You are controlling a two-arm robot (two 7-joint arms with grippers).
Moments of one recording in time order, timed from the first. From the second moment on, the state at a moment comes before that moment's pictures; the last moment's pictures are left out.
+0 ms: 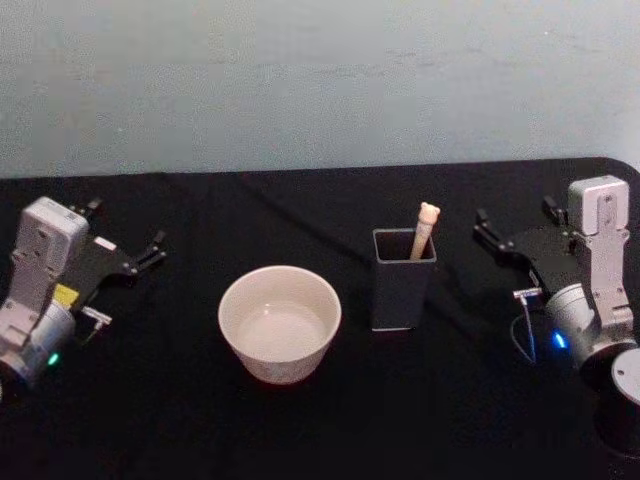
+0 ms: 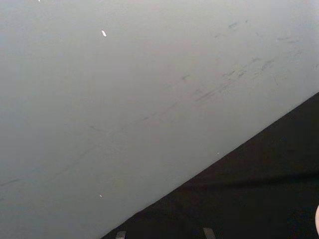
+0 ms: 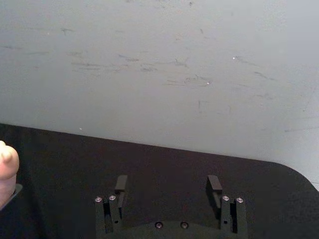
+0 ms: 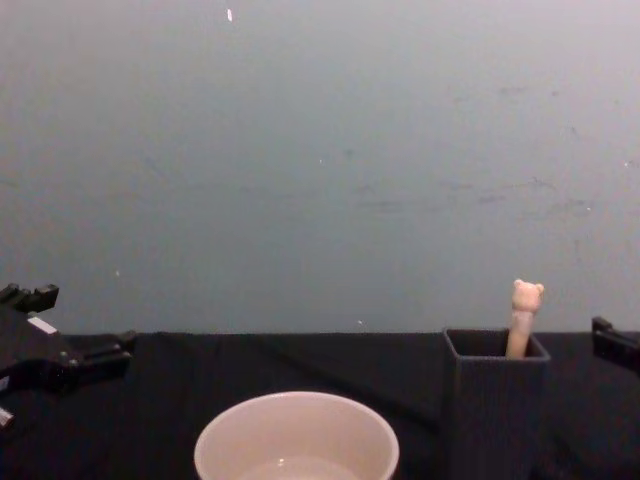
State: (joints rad) left arm -0.20 0.60 0.45 -1.41 -0.25 -0.12 0.03; right arm 0.14 0.28 -0.23 -1.40 0.18 -0.03 -0.07
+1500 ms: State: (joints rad) left arm -0.20 0.60 0.45 -1.41 -0.25 -0.12 0.03; right arm 0.14 0.28 -0.23 -1.41 0.18 -0.04 -0.07
